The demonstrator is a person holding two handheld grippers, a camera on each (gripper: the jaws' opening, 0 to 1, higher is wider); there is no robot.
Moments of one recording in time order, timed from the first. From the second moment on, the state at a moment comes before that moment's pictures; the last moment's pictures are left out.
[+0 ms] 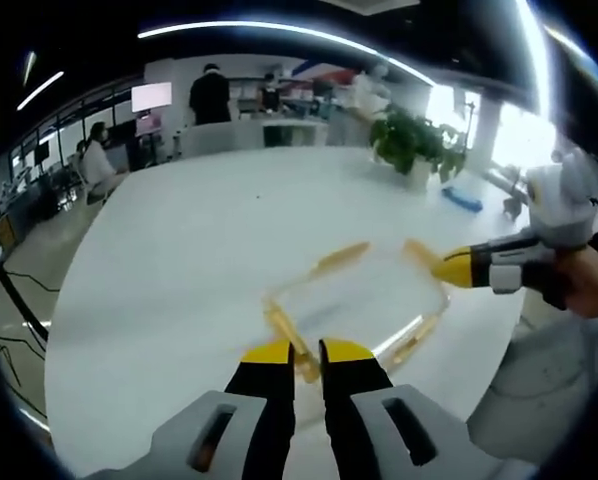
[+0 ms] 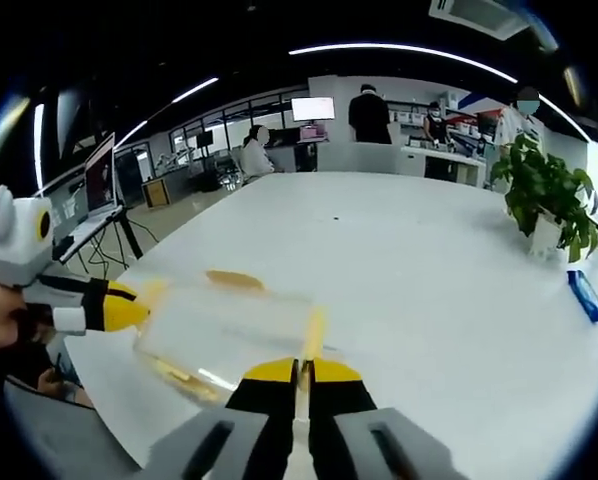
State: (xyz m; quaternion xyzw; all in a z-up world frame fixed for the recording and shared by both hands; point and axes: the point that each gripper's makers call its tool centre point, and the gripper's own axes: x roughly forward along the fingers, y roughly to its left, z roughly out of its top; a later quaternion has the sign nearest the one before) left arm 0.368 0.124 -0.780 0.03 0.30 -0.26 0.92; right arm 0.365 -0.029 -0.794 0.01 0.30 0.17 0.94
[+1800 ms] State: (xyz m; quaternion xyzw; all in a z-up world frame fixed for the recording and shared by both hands) left arm 0.373 0.105 -0.802 -0.02 0.32 -0.25 0.91; right arm 0.370 -0.052 -0.807 0.01 0.30 0.14 0.94
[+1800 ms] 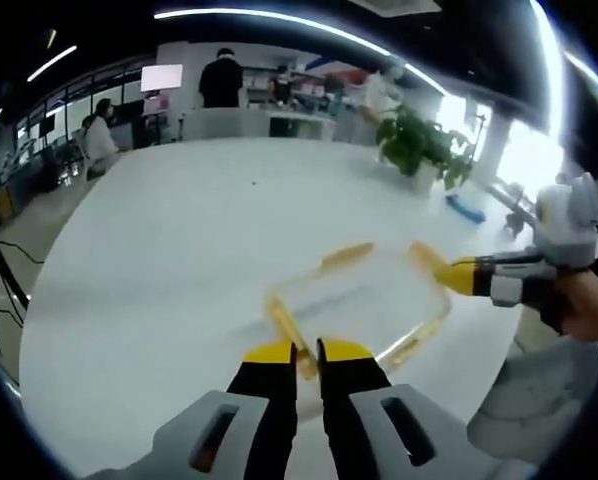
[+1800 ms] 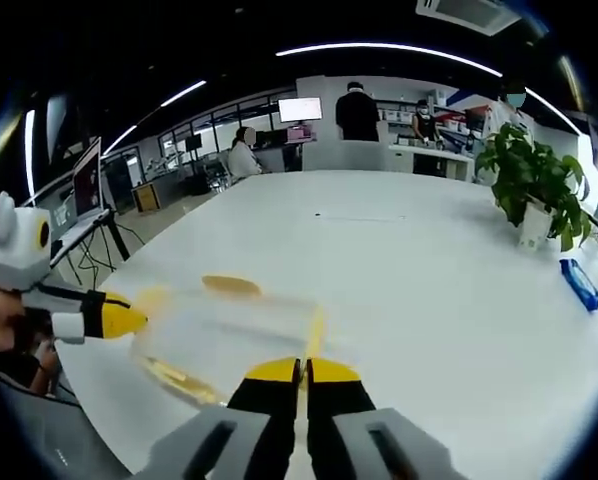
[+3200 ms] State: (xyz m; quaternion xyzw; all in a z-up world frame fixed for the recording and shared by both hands) left arm 0.374 0.114 -0.803 -0.10 0.33 -0.25 0.91; right arm 0.373 -0.060 -0.802 0.05 0.29 0.15 0.94
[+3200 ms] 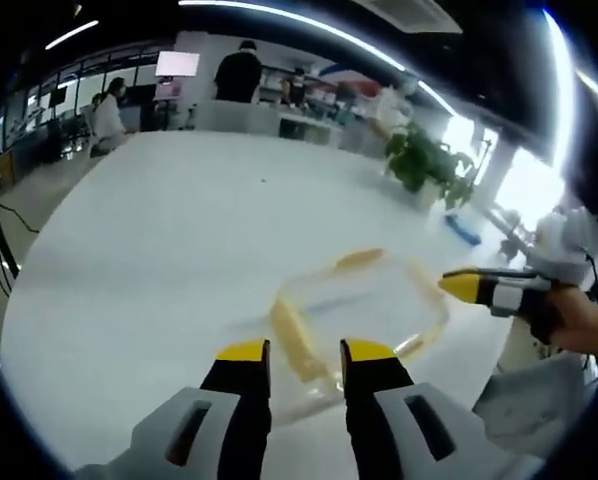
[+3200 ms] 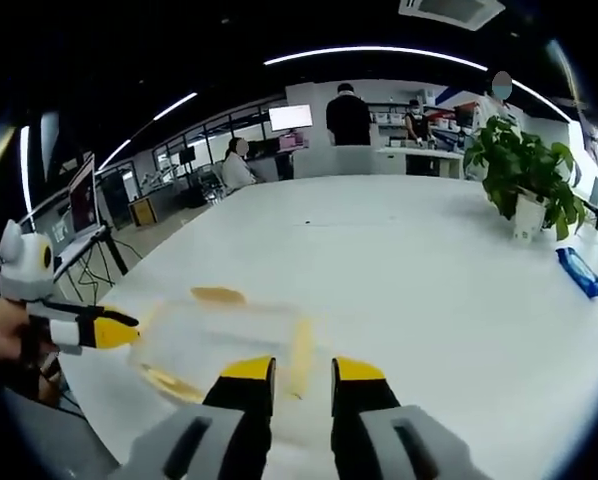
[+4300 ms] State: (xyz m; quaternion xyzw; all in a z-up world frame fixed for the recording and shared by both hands) left arm 0.375 0.099 -0.817 -0.11 0.38 -0.26 0.88; right arm 0.380 -0.038 -0.821 0.13 0.38 0.23 0.88
